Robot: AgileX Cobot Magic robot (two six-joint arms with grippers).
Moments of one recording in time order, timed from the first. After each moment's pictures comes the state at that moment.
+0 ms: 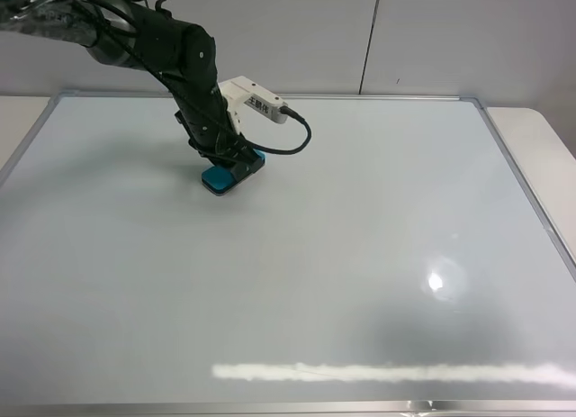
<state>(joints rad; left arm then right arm) -0.46 2.23 -1.59 -0.01 0.69 0.24 0.02 0.00 -0.50 -0.02 1.07 -0.10</state>
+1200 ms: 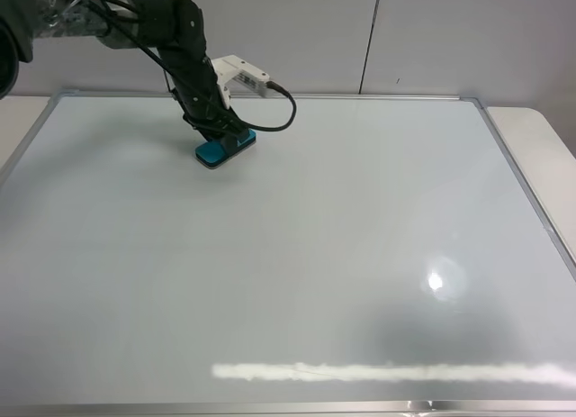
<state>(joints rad) -0.39 2.38 -1.91 -0.06 0.87 0.37 0.02 0.00 -0.50 -0.02 1.07 -0.10</state>
